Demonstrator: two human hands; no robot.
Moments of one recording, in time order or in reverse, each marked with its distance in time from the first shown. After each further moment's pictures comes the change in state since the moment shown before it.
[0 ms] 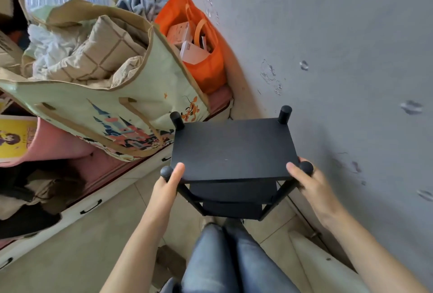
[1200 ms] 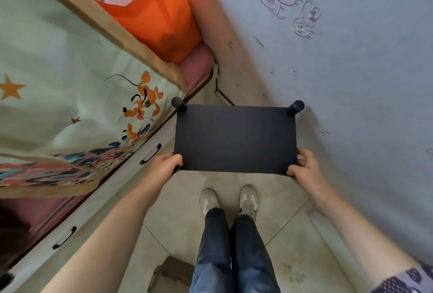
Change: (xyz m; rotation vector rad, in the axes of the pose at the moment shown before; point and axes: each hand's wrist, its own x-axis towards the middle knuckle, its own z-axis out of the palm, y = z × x) left_hand 0.274 -0.064 0.051 0.472 -0.116 -0.226; right_hand 0.196 0.182 0.018 -0.126 0.242 0.423
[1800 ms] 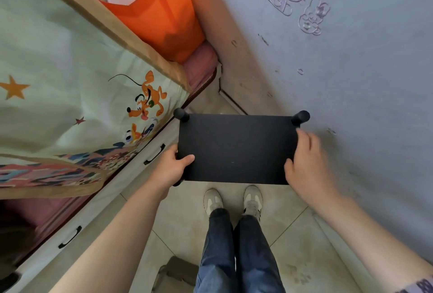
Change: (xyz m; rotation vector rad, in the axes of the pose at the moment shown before) left_hand 0.009 0.005 0.010 0.075 0.002 0.109; right_hand -0.021 -0.023 0.013 -0.754 0.238 -0.480
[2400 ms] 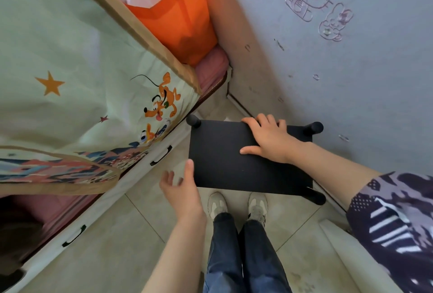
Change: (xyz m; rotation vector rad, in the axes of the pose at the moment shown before) left_hand -0.036 -0.029 0.046 -0.756 0.551 -0.154; right_hand 0.089 -0.060 0.026 -0.300 -0.368 -0.467
